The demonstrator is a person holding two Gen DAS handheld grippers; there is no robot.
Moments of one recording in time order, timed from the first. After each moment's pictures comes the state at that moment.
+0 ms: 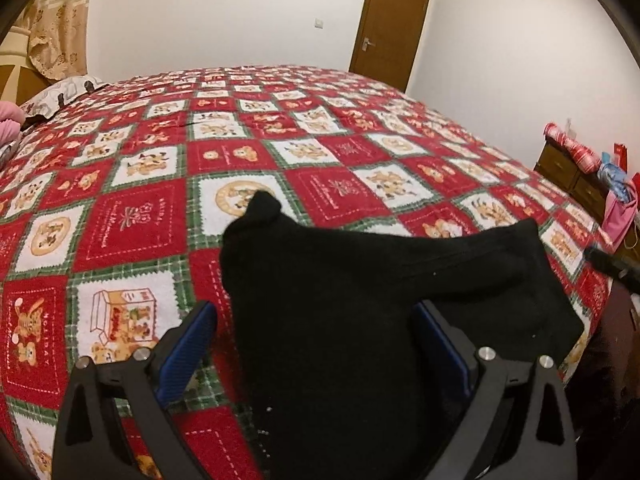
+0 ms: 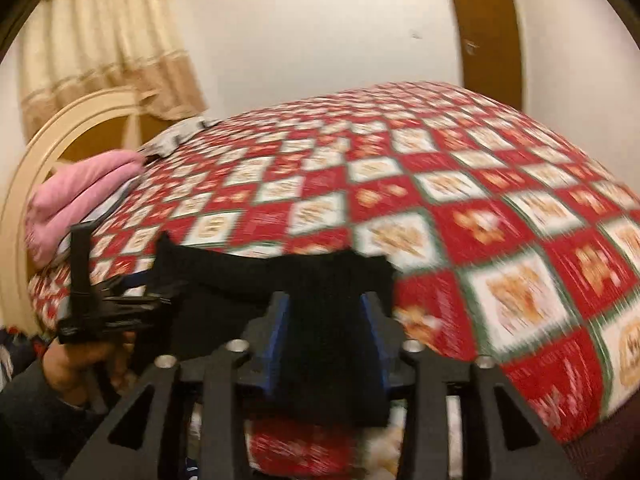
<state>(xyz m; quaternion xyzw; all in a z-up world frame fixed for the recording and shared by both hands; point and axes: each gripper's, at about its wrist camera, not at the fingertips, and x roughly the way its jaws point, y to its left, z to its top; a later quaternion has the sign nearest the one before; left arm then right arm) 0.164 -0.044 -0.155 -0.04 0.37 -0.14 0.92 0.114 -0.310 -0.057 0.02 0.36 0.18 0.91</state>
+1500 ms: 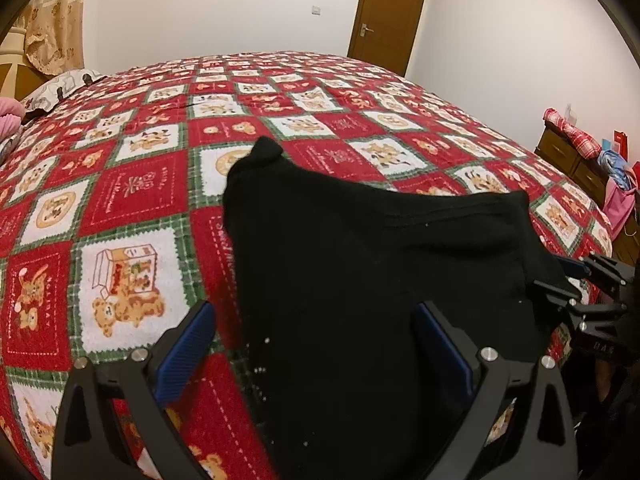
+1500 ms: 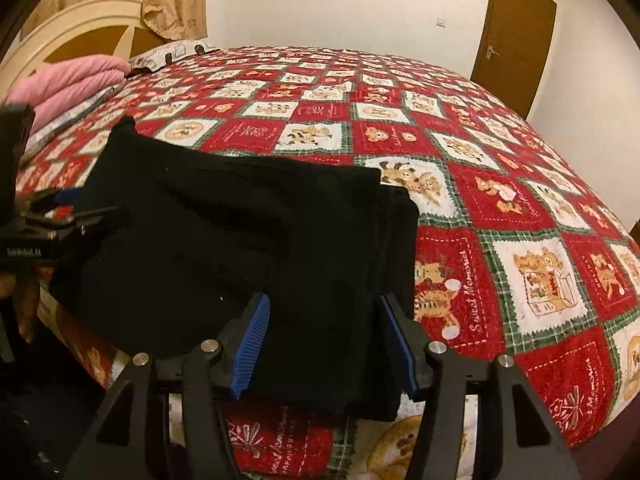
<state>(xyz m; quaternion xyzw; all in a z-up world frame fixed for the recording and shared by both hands) 0.143 -0.043 -0.162 -0.03 0.39 -0.15 0.91 0.114 -0.284 -0.117 -0.11 0.42 0.13 0.89</state>
